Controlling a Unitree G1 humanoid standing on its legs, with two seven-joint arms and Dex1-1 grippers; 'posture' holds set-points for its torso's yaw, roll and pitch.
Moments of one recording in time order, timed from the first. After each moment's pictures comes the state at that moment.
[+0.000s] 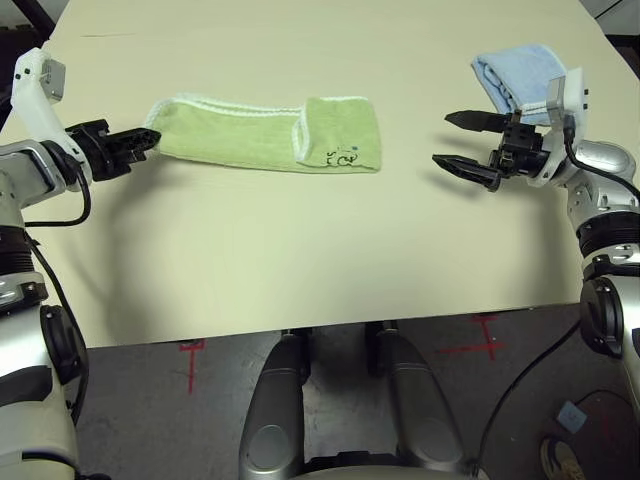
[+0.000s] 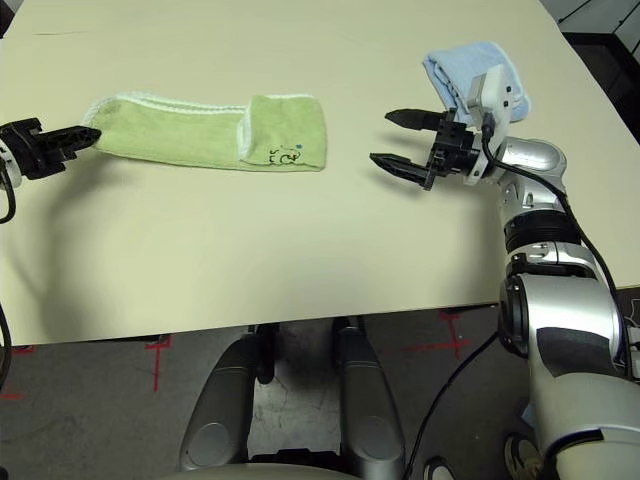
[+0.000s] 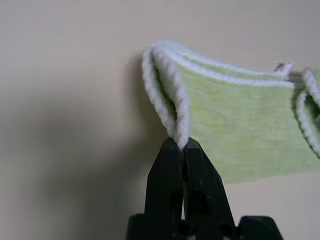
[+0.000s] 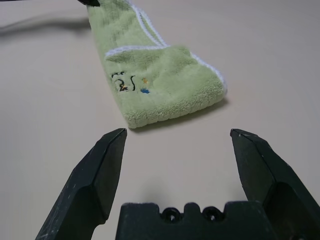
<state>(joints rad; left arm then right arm) -0.94 0.91 0.27 0.48 -0.49 1.04 -0.71 -1.04 -0.57 -0.13 1.05 0.27 -0.31 1.41</state>
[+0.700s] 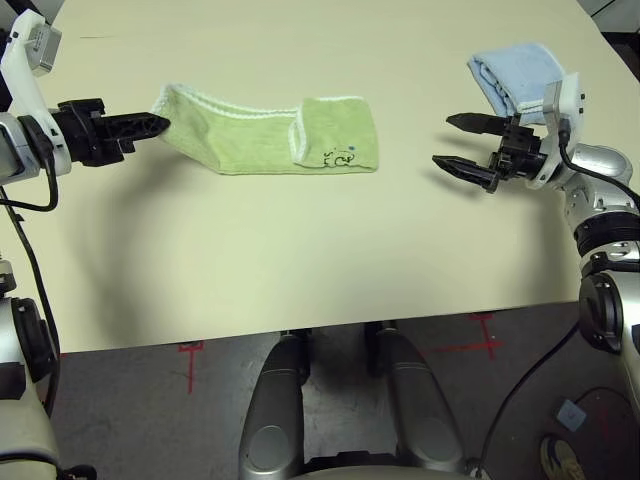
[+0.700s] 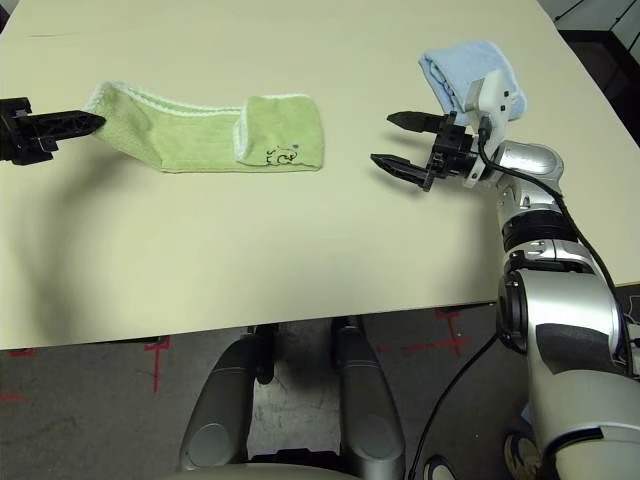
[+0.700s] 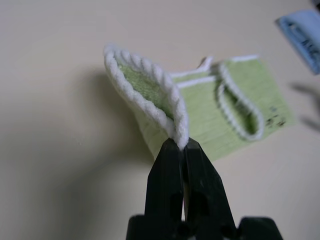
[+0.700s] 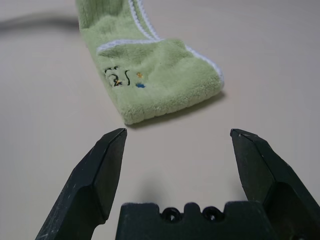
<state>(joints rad) -1.03 0.97 0.20 0.33 -0.57 1.20 -0.89 -1.05 -0.56 -0.13 1.11 0.25 -0.37 1.39</state>
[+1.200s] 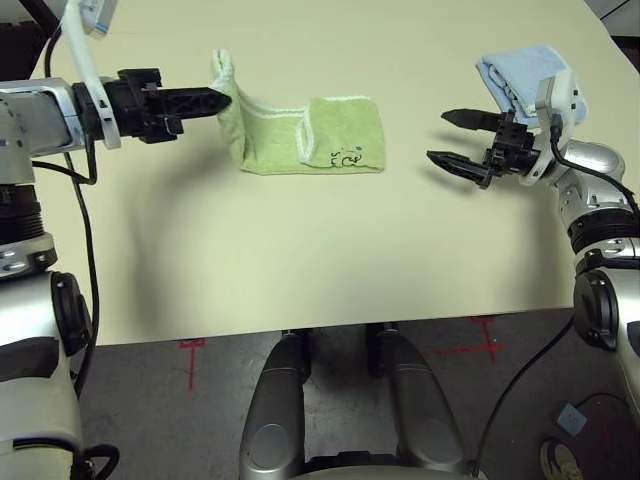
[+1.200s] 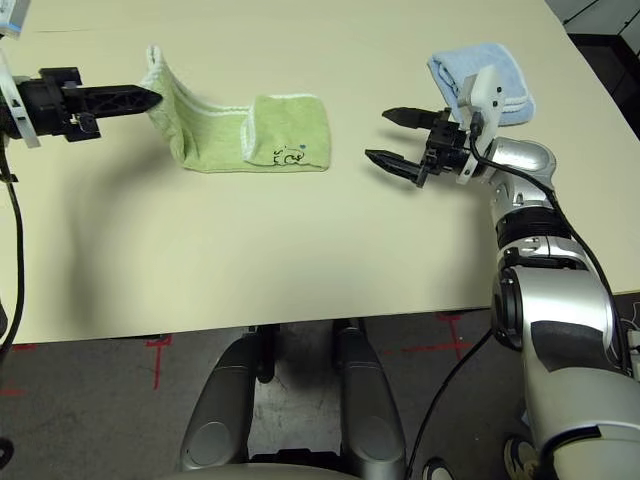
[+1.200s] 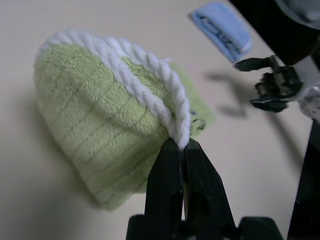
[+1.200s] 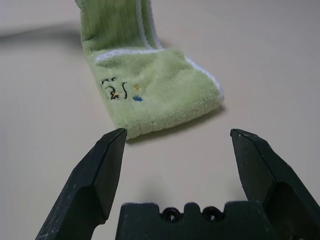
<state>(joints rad) -1.13 0.84 0.10 0.25 -0.63 1.25 -0.94 -1.08 -0.55 -0.13 1.11 0.24 -0.36 1.38</state>
